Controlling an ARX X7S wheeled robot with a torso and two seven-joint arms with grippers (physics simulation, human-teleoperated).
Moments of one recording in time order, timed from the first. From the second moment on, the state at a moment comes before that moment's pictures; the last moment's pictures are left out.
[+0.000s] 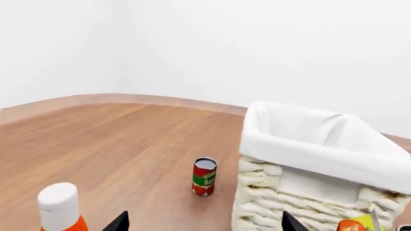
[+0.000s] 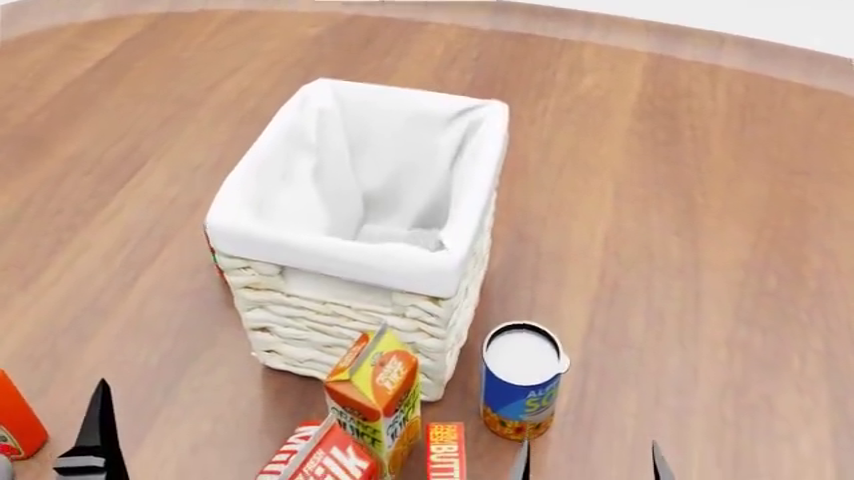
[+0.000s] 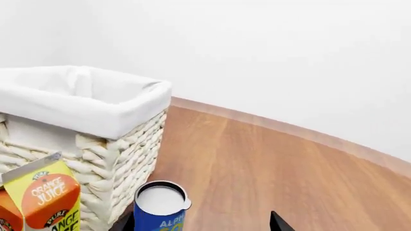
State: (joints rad) left arm 0.01 -0.30 0.03 0.40 -0.40 -0.24 -0.21; right arm -0.06 0.22 -0.23 -0.32 0.01 0.17 0.34
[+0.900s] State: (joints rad) left arm 0.04 -0.32 -0.02 0.48 -0.48 -0.29 -0.26; right arm -0.15 0.25 -0.28 -0.31 0.02 0.08 0.35
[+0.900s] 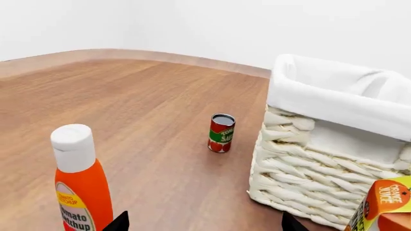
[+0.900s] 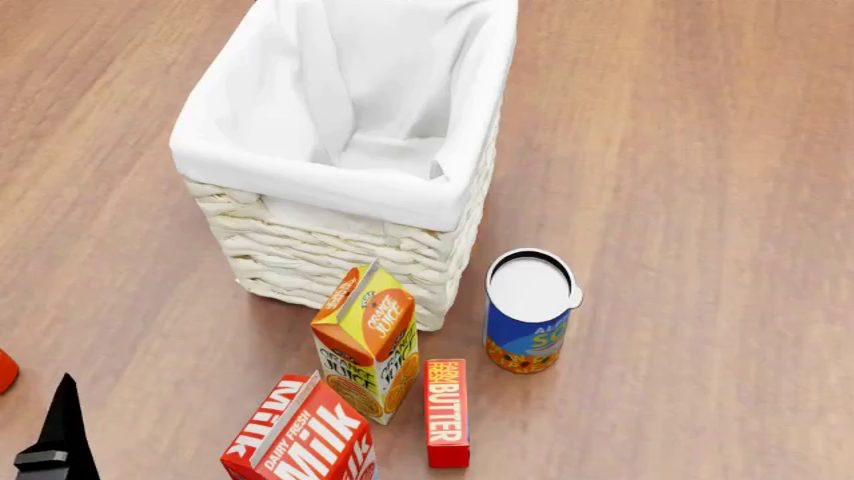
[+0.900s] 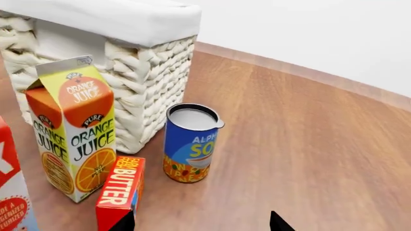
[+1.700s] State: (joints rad) left arm 0.04 -0.35 -0.07 0.53 -0.54 -0.33 -0.30; right arm -0.01 0.22 -0.39 -0.15 0.05 0.02 0.27
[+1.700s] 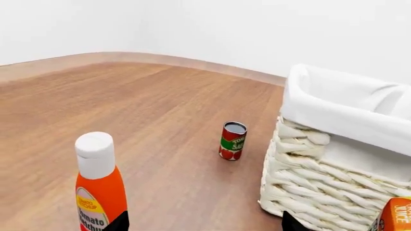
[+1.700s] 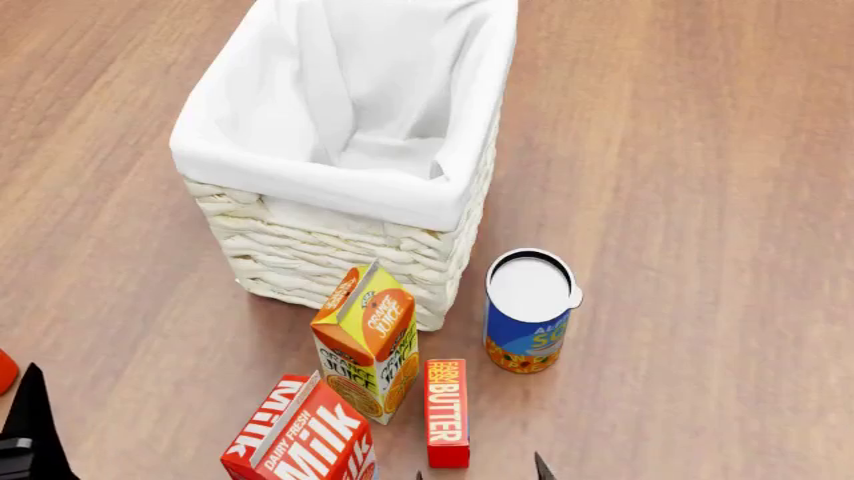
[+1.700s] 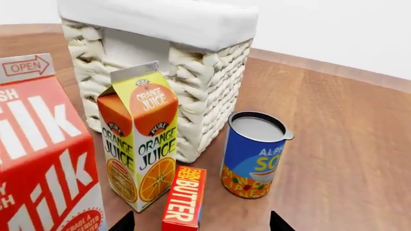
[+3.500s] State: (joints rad) left arm 0.07 -0.38 -0.07 0.58 -0.58 -0.32 -0.34; right arm 0.22 0.20 -0.43 0.09 0.17 0.07 0.21
